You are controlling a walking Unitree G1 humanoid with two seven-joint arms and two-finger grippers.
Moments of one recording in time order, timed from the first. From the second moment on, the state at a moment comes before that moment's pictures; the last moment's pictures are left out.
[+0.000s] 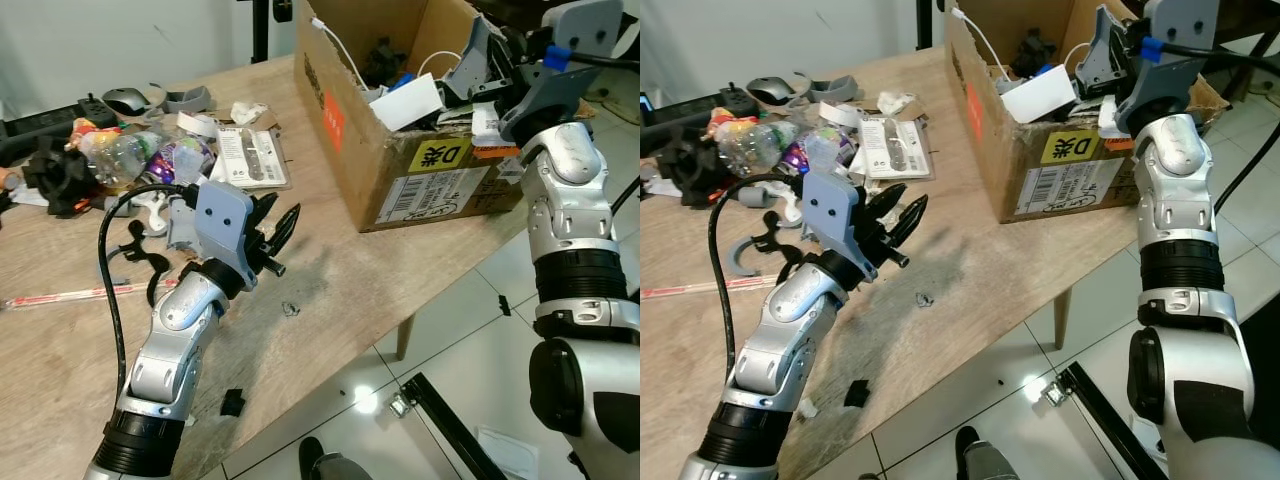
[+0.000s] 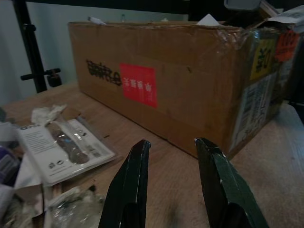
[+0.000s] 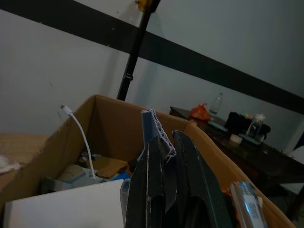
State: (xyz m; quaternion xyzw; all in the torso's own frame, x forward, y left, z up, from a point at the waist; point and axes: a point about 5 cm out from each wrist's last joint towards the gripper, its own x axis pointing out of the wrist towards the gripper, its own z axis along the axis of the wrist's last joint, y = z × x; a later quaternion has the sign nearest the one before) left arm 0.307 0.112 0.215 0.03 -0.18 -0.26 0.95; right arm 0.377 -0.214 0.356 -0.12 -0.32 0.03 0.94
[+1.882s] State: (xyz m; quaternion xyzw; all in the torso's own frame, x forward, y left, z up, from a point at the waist) left arm 0.310 0.119 0.224 0.02 -0.21 -0.24 0.95; right arm 0.384 -0.231 0.350 -0.11 -0.31 0.01 0.94
